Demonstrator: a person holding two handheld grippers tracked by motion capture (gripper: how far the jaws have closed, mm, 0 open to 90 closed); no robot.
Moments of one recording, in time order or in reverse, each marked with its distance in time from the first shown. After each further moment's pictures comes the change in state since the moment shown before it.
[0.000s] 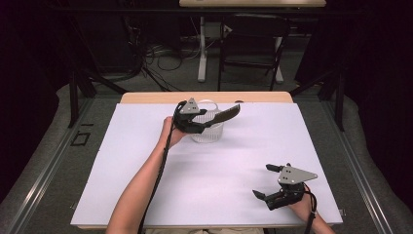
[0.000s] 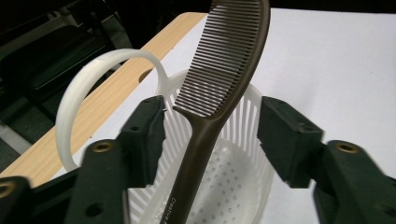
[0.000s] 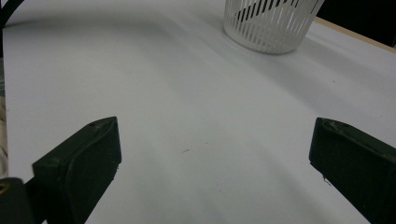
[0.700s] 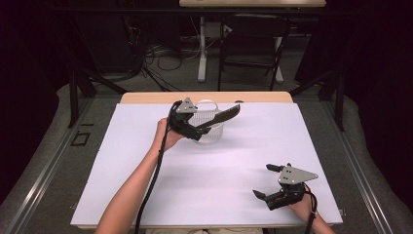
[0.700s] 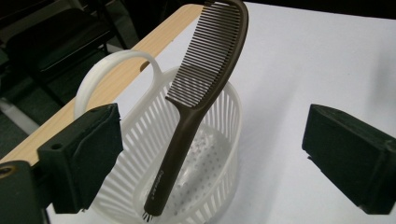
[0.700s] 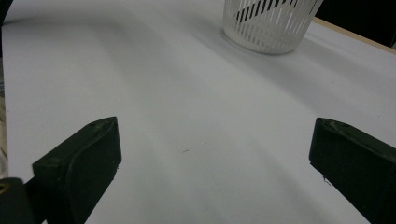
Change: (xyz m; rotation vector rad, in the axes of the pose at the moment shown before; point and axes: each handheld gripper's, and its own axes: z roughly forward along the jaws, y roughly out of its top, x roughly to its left) left arm -0.018 0.014 -0.031 0.074 0.034 -0.033; right arm 0.000 0.001 0.000 -0.003 -0.002 -0.001
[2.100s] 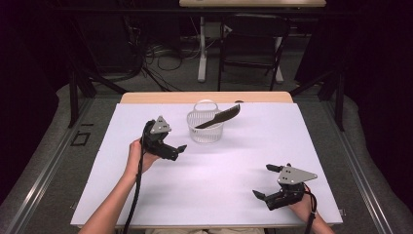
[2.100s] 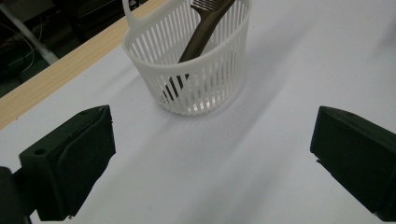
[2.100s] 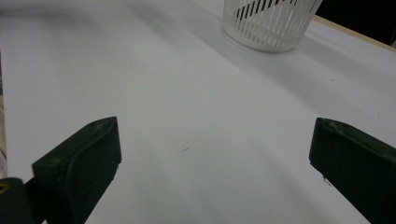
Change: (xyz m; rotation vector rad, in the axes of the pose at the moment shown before) left arm -0.026 -0.059 -0.069 0.091 0.124 -0.108; right arm 0.001 0.000 0.000 0.012 -0.004 0.000
